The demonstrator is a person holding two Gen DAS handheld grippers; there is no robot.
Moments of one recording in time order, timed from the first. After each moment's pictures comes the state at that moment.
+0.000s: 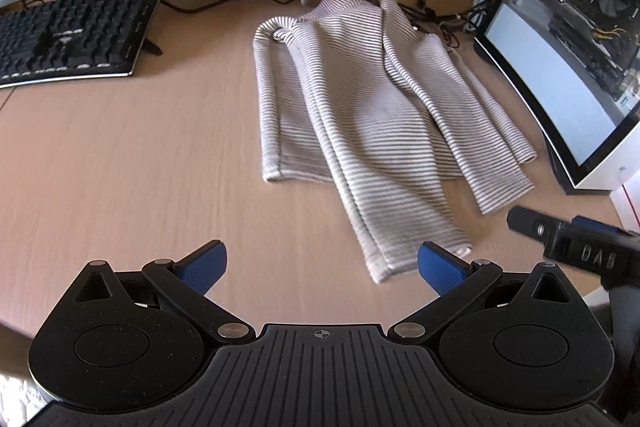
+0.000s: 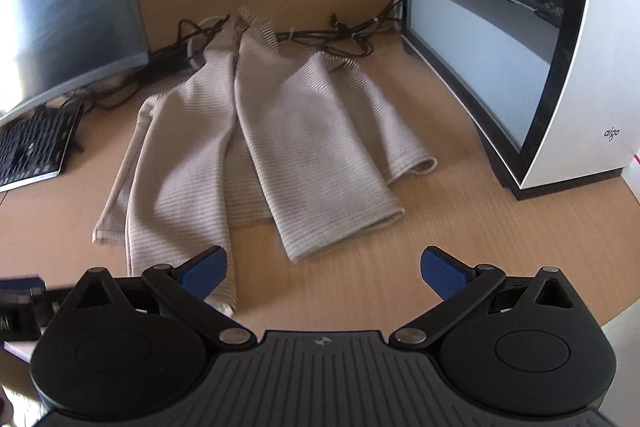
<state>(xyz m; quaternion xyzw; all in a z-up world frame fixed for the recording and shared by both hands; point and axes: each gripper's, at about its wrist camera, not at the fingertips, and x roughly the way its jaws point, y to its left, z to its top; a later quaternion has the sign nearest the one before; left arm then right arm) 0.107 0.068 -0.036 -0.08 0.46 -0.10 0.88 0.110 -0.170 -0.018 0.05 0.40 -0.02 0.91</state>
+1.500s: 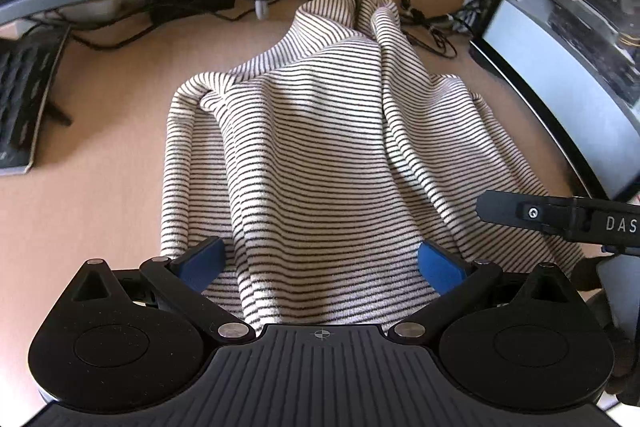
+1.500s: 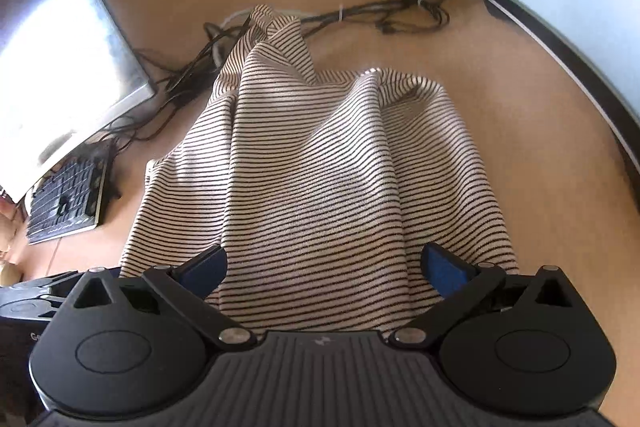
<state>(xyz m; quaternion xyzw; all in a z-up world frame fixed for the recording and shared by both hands) 0.203 0.039 -0.060 -0.04 0.46 -0.15 0.88 0.209 -0.198 -0.076 0.17 0.43 0.12 0.88</state>
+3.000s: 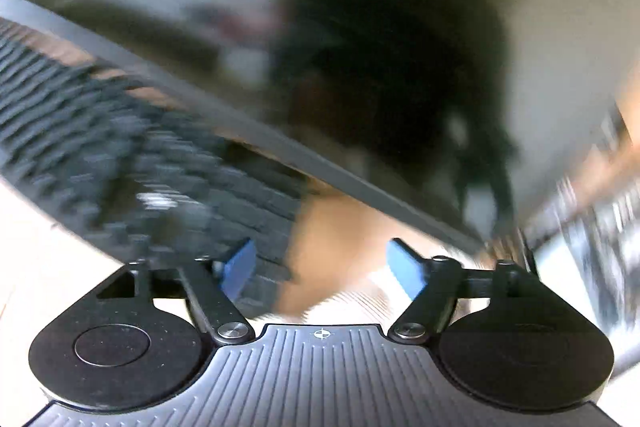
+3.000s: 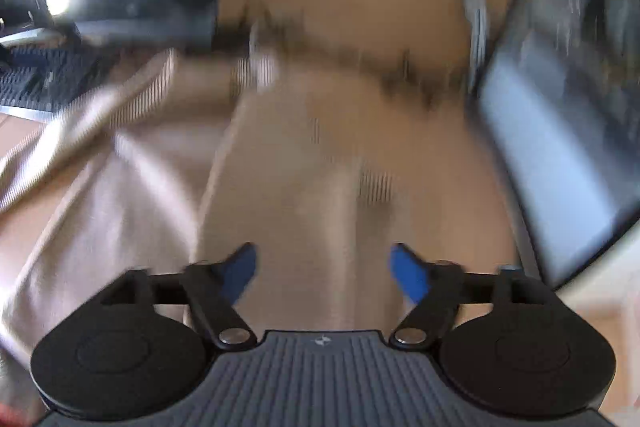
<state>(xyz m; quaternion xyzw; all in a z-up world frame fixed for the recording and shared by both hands) 0.260 0.216 0.015 -0.19 0.35 -0.08 0.91 0.170 -0.107 -0.008 -0.12 0.35 0.04 0.93</state>
